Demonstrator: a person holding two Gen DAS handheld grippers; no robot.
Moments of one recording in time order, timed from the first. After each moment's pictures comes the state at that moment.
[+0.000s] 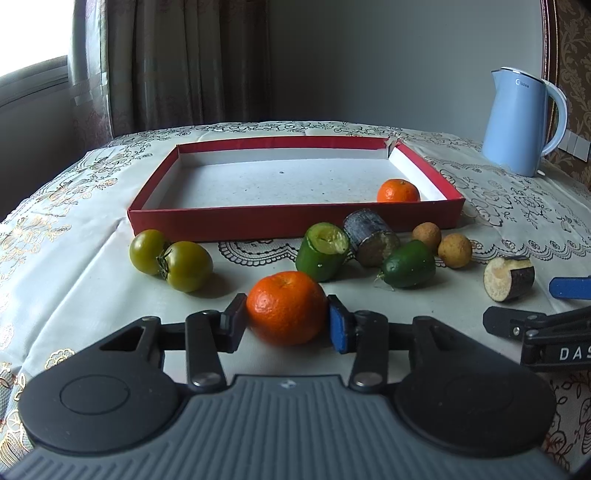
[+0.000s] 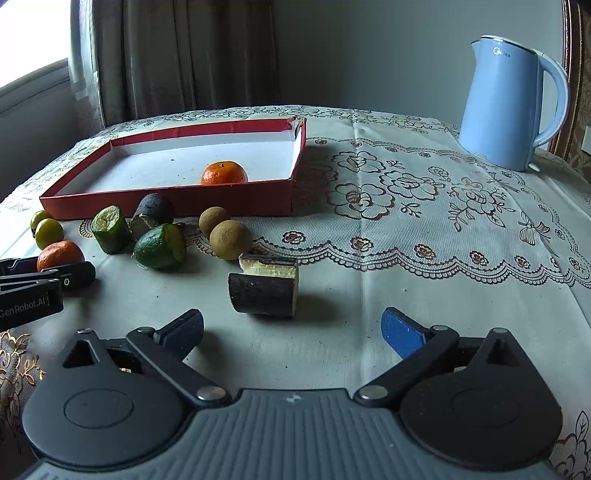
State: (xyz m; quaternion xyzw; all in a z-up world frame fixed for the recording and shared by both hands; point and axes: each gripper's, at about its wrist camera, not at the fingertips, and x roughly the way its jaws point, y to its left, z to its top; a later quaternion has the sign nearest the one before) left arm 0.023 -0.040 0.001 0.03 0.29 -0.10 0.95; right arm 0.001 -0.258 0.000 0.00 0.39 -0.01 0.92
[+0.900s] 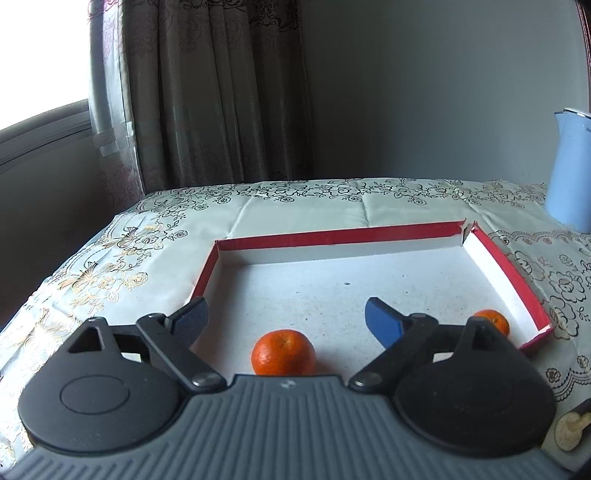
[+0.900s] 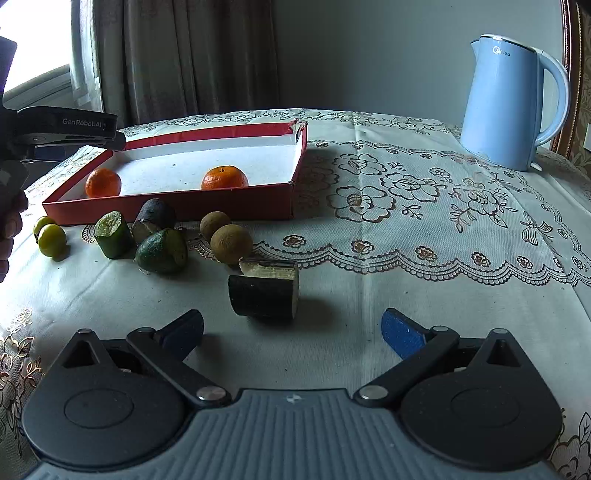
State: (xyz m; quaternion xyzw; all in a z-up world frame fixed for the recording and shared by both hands) left arm 0.128 -0.035 0.056 0.06 0.25 -0.04 0.97; right arm 0.003 -0.262 0.002 0.02 0.38 0.00 0.93
